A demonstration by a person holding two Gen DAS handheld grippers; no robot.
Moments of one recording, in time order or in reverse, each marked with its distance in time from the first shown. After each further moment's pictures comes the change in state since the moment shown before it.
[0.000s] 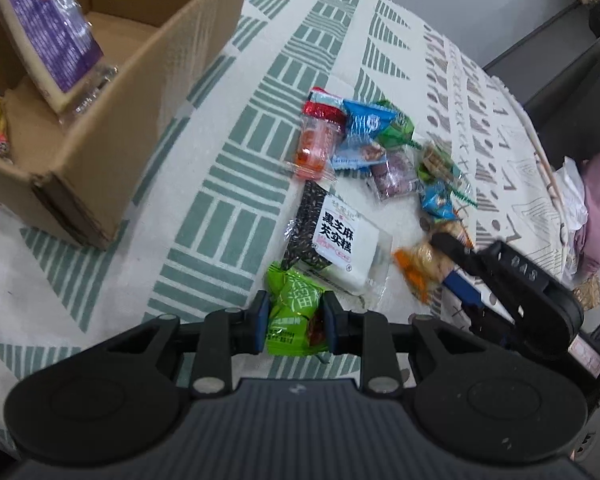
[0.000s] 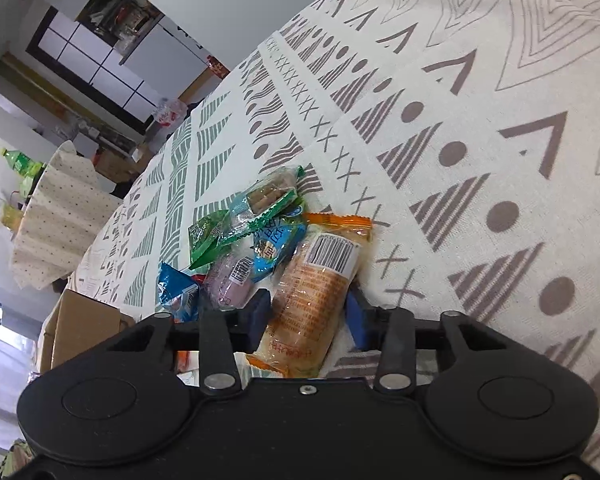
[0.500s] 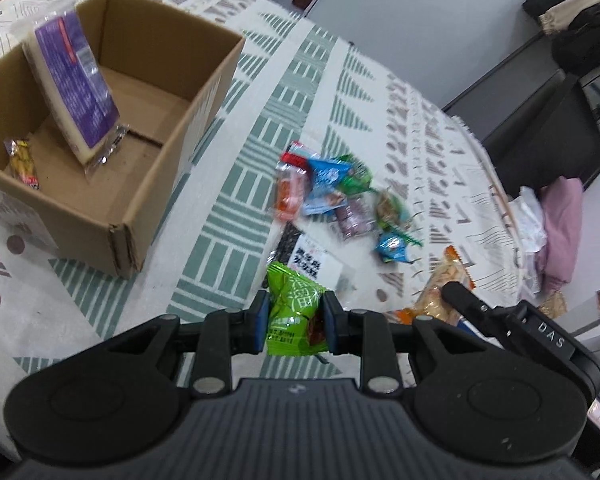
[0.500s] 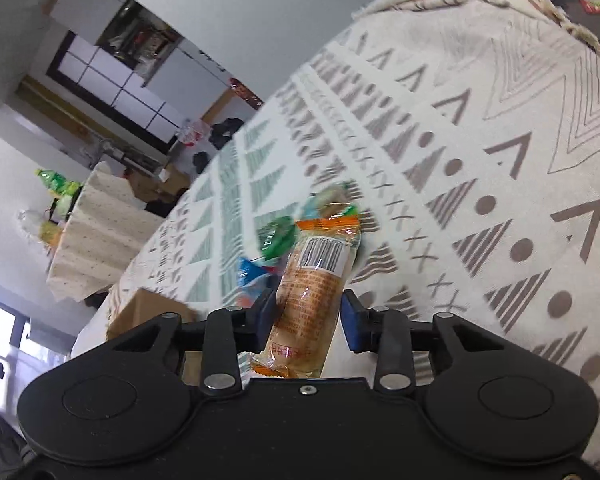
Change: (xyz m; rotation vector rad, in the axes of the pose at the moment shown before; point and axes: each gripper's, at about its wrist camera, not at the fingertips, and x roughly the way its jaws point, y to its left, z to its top) left arm -0.059 0.005 0.000 0.016 -0.123 -0.099; right arm -0.081 0.028 -0.018 0.021 -0.056 0.081
